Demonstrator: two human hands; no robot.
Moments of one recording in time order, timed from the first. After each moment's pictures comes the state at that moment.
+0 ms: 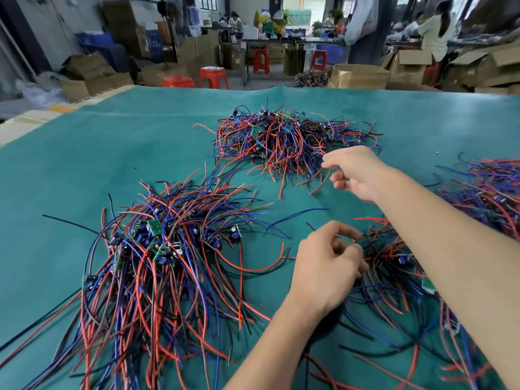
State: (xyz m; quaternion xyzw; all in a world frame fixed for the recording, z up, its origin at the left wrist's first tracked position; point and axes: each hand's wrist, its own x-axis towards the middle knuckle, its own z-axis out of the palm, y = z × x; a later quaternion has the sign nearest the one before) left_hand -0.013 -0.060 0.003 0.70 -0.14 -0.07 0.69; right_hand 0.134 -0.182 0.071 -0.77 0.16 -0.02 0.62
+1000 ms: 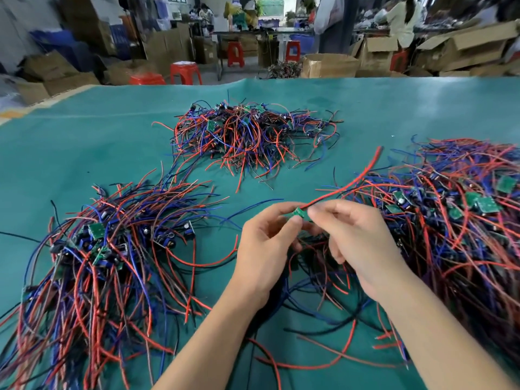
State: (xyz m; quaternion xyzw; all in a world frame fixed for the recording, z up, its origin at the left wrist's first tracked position) left_hand -0.014 -0.056 0.010 0.62 -0.14 -0.04 0.77; right_hand -0.037 -0.195 0.031 -0.74 0.07 -0.14 0.66
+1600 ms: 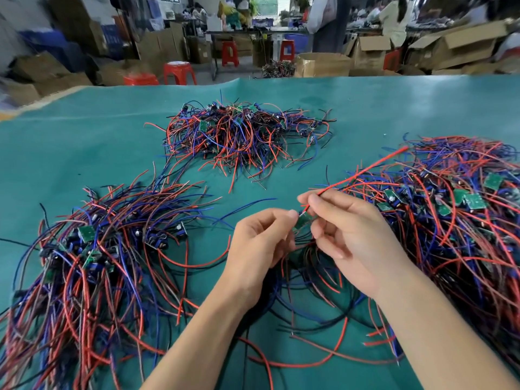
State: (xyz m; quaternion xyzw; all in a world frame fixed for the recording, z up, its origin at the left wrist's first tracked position) left_hand -0.017 -0.053 0.016 0.61 -0.14 -0.09 0.77; right_hand -0.042 -0.197 0.044 -0.58 0.03 -0.05 0.81
